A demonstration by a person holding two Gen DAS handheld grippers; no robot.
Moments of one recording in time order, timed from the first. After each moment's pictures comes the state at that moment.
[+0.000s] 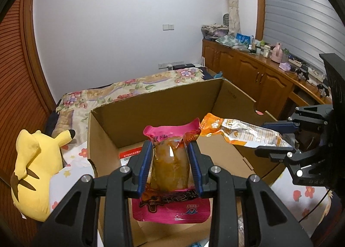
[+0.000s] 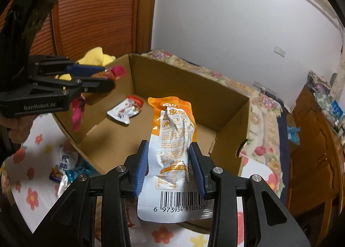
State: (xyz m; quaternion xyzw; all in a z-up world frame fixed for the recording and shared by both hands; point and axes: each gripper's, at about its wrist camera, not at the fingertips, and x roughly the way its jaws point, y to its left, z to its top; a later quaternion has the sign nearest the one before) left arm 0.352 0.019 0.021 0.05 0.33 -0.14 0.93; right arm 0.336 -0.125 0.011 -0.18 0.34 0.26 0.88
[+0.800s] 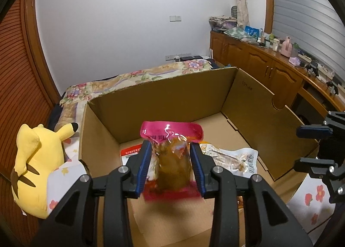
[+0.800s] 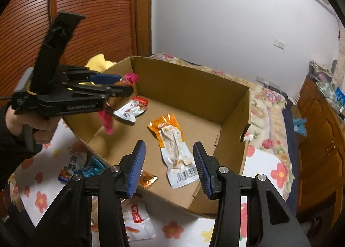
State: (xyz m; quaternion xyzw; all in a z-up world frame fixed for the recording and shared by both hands) left arm 0.376 0.013 0.001 0.05 0.35 -0.11 0.93; right arm 0.321 -0.138 0.013 -0.13 0.34 0.27 0.89
